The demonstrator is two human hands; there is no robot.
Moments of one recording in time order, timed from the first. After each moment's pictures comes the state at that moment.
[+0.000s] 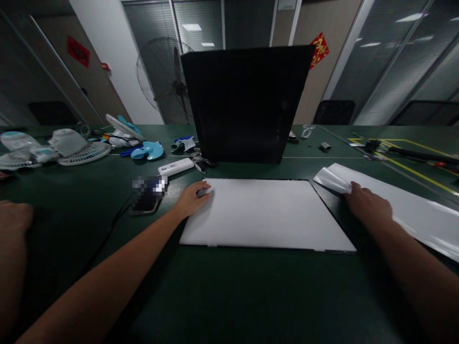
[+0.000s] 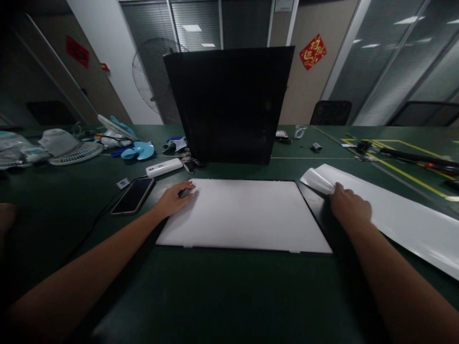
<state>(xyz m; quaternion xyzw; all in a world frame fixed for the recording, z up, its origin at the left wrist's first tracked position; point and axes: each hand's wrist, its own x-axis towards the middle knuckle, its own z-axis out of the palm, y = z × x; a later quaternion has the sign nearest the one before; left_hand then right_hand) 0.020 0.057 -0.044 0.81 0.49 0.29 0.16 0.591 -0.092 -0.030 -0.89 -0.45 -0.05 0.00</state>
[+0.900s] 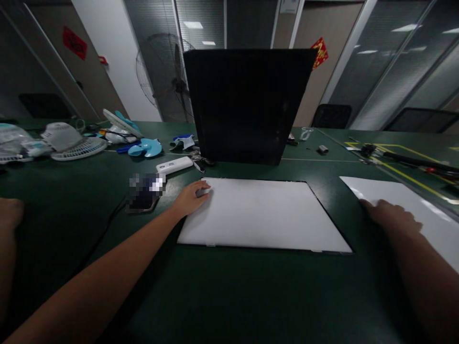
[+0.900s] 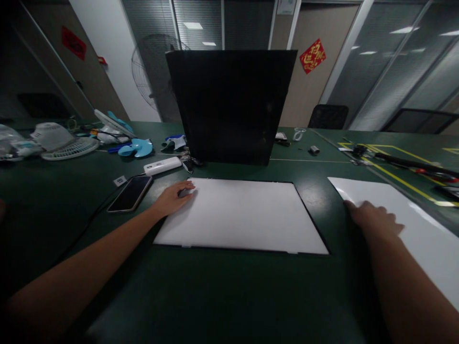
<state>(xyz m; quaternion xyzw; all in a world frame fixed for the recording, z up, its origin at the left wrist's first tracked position) 0.020 0.057 -0.047 0.82 0.47 0.29 0.16 0.666 -0.114 -0.046 -0.95 -0.28 0.02 0.12</state>
